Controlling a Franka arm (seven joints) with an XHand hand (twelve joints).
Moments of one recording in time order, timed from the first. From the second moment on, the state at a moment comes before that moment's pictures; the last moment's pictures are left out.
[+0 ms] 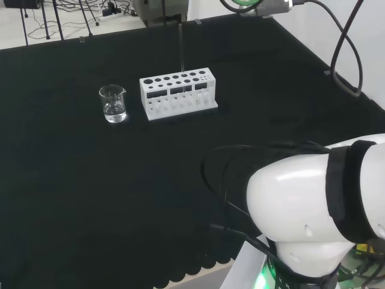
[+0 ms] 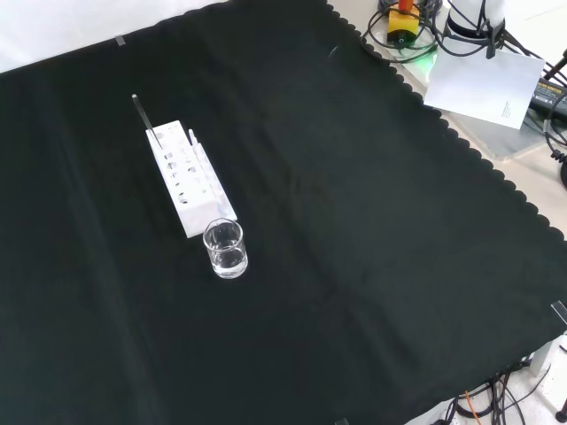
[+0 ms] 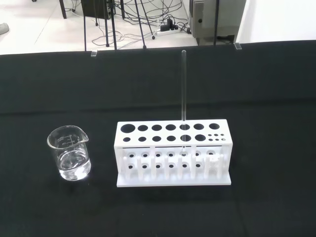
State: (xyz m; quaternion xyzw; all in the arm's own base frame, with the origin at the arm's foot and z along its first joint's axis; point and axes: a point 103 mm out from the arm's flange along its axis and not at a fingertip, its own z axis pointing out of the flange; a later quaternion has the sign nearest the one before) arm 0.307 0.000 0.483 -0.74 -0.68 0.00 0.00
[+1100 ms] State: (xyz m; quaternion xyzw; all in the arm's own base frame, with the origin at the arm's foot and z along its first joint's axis) arm 0.328 -0.010 0.470 -0.75 -0.66 0.03 0.01
